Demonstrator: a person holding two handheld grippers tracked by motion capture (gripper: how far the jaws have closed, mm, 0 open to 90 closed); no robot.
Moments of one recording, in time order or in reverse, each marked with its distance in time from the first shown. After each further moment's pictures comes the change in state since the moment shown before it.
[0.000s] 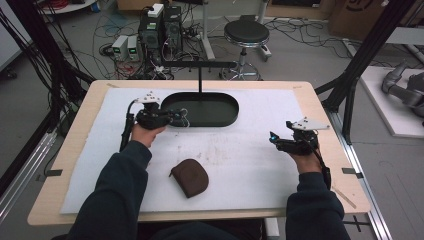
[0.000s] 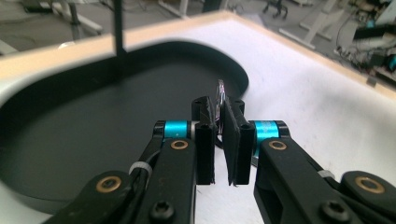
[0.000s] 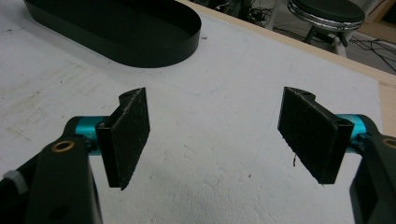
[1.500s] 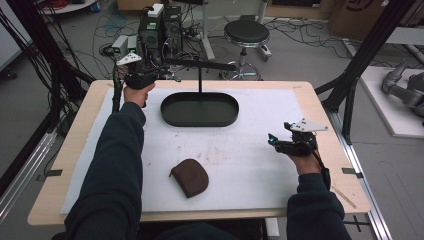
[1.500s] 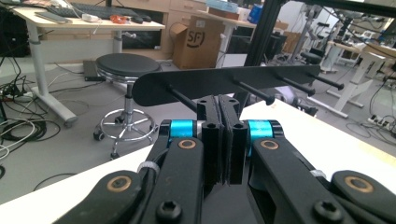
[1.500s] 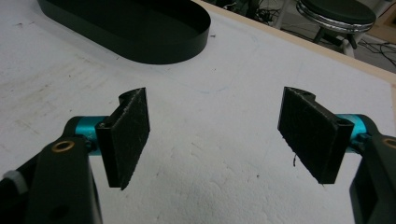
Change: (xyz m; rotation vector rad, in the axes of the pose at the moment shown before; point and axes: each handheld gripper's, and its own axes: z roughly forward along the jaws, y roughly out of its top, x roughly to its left) left arm 0.082 0.070 0.007 -0.262 0.095 -0.018; right arm 0.003 -0.003 0.002 0.000 0.027 -0.016
